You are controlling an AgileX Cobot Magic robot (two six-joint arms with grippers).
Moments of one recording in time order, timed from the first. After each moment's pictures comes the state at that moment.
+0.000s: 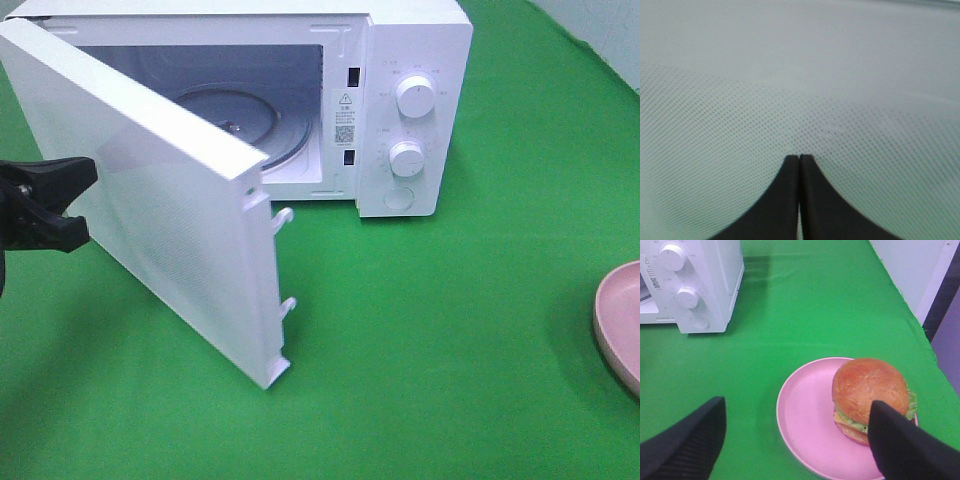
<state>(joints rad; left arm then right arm) -0.14 1.64 -0.37 0.48 -1.04 -0.23 0.12 0.00 -0.50 -0.20 0.96 0.18</state>
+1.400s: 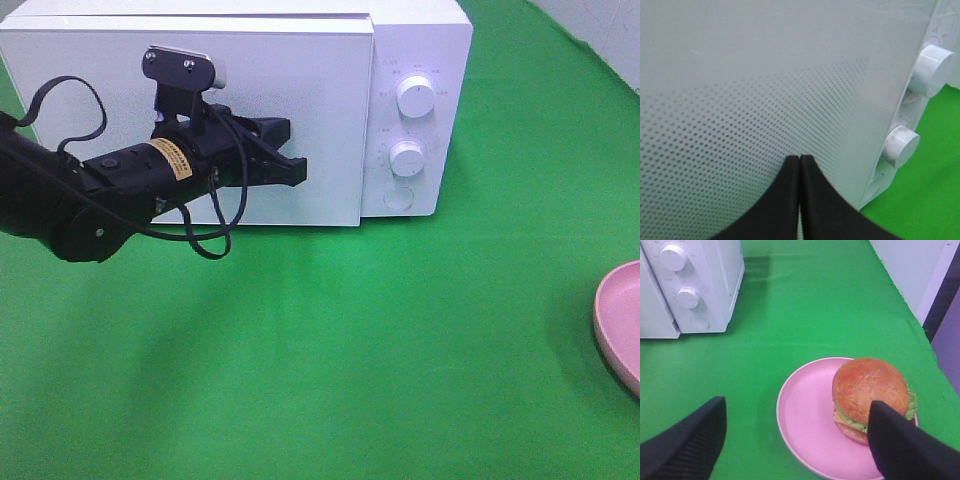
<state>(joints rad) -0.55 2.03 -0.95 0.17 -0.81 -0.19 0.12 0.00 -0.50 -0.20 0.96 0.18</state>
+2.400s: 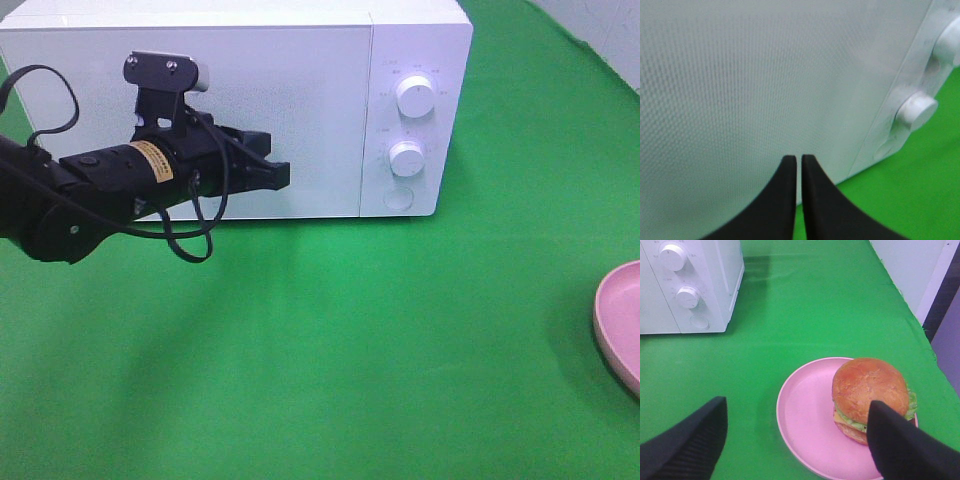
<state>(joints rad) -0.55 1.94 -0.88 0.14 -0.66 -0.23 0.12 0.00 -0.50 -0.20 0.96 0.18</state>
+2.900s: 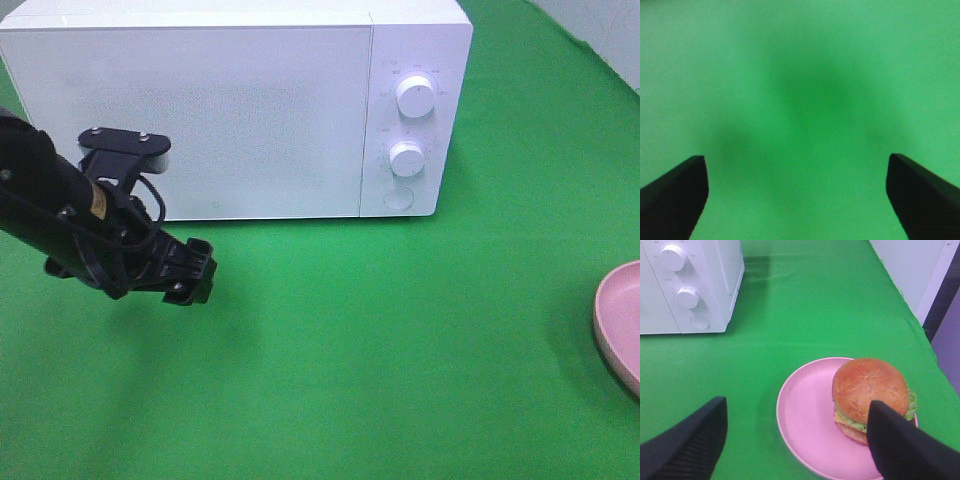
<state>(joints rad) -0.57 1.71 -0.86 0.12 0.39 -0.32 0.12 0.00 -0.50 -0.20 0.96 0.18</state>
